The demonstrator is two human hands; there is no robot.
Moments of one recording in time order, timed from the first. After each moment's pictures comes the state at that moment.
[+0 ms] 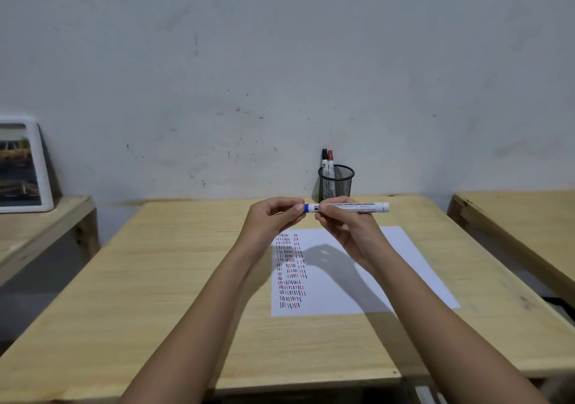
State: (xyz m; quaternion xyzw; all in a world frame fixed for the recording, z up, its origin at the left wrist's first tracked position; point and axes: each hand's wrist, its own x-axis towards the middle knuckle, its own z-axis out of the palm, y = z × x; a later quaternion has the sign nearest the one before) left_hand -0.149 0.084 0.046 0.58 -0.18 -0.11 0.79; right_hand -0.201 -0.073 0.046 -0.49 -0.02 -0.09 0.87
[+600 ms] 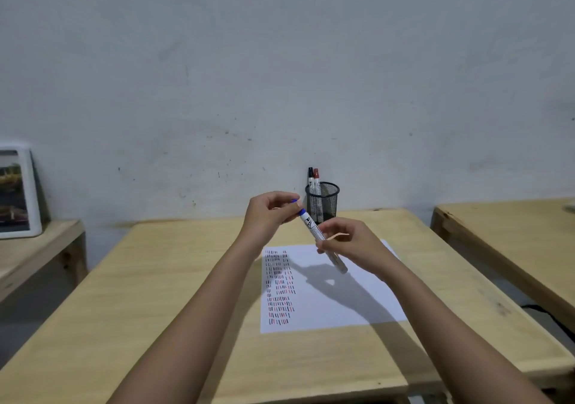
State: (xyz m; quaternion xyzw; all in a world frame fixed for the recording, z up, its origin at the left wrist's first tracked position) left_hand -0.142 0.060 0.082 0.65 -0.21 -0.03 0.73; right_hand -0.218 -0.107 0.052 -0.80 -0.02 -0.10 0.59
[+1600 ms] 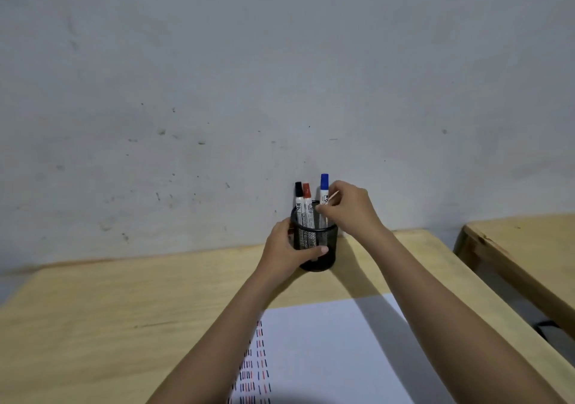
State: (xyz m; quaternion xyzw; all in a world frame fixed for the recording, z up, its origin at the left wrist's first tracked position) left_hand 0.032 -0.051 -0.027 0.77 -0.22 -0.04 0.60; right_hand 0.005 -0.194 0.048 -0.89 0.11 -0.22 0.39
